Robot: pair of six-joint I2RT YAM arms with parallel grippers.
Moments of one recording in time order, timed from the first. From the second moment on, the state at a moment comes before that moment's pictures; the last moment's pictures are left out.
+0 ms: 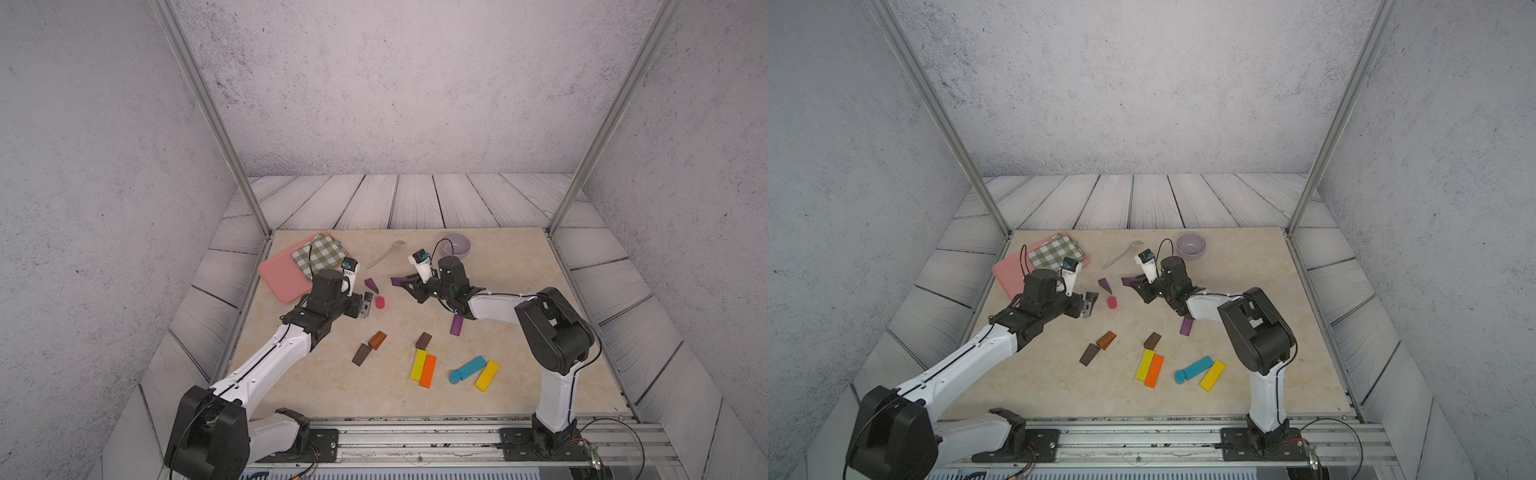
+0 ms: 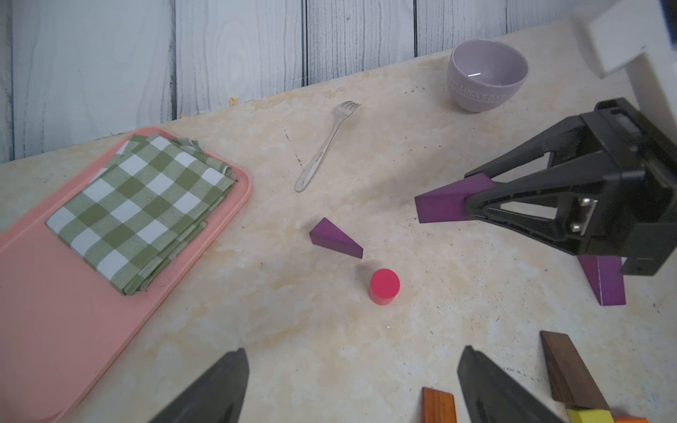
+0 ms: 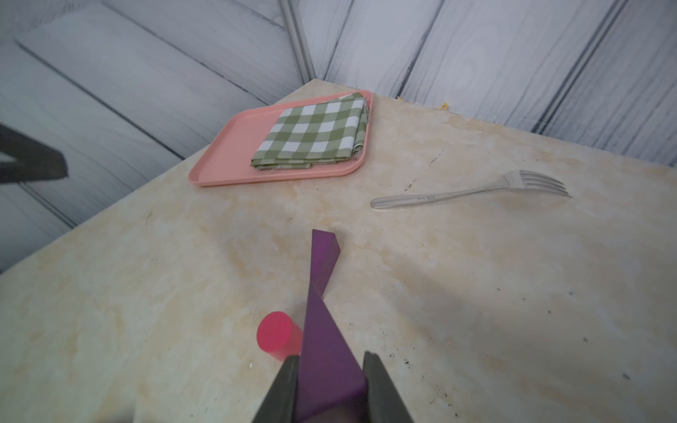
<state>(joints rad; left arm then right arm) -0.40 1.21 0.78 -0.16 0.03 -0.02 0.58 1.94 1.10 0.40 -0.40 0.13</state>
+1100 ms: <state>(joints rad) -0.40 1.16 0.59 0.05 0.03 -0.03 0.83 2.16 0.91 0.92 0.17 0.31</state>
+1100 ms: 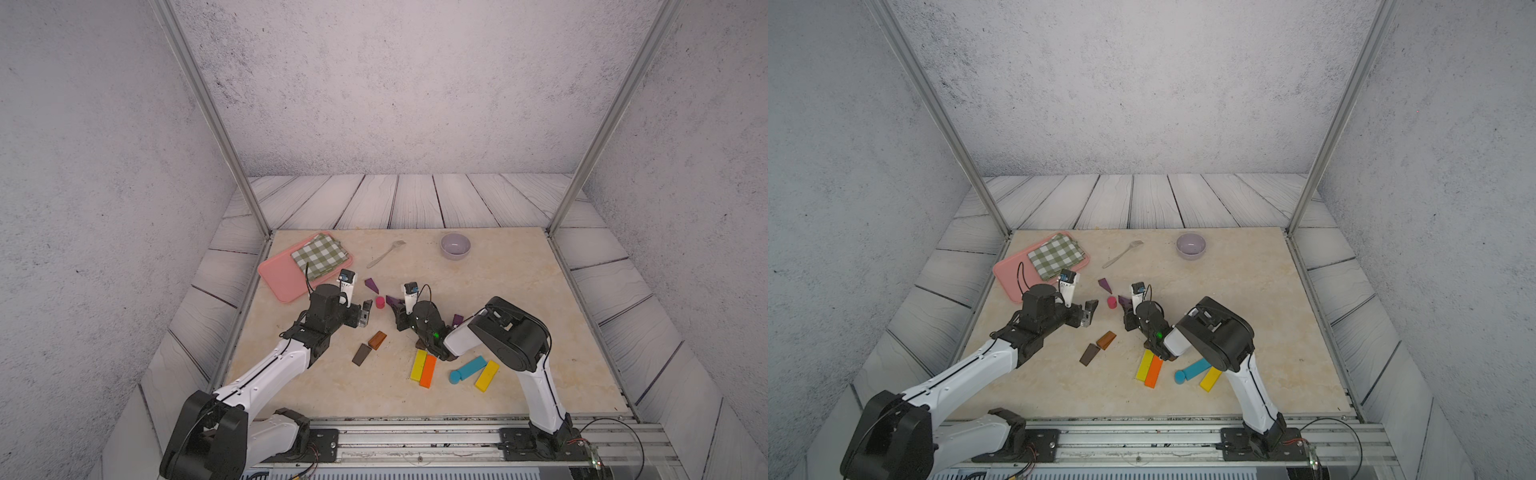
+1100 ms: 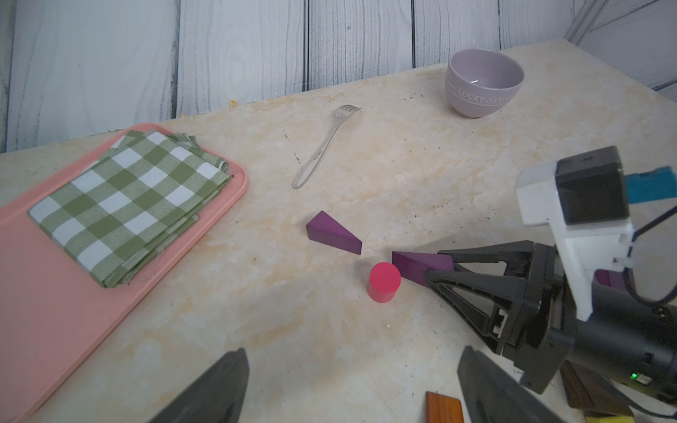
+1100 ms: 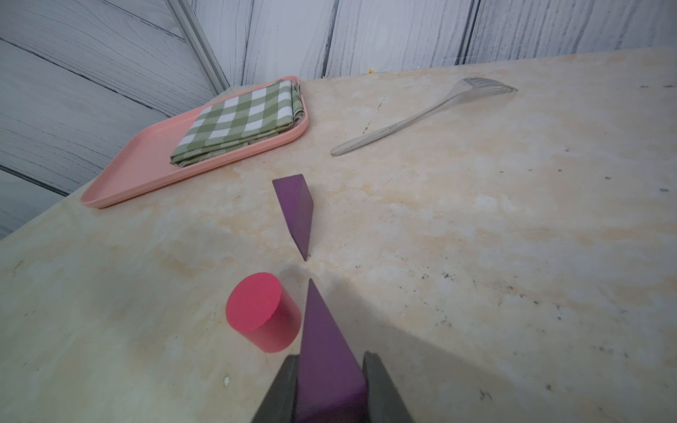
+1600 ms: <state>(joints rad) -0.39 1.17 0.59 0.08 0.03 -0.03 0.83 2.18 0.88 0.96 0.20 0.23</state>
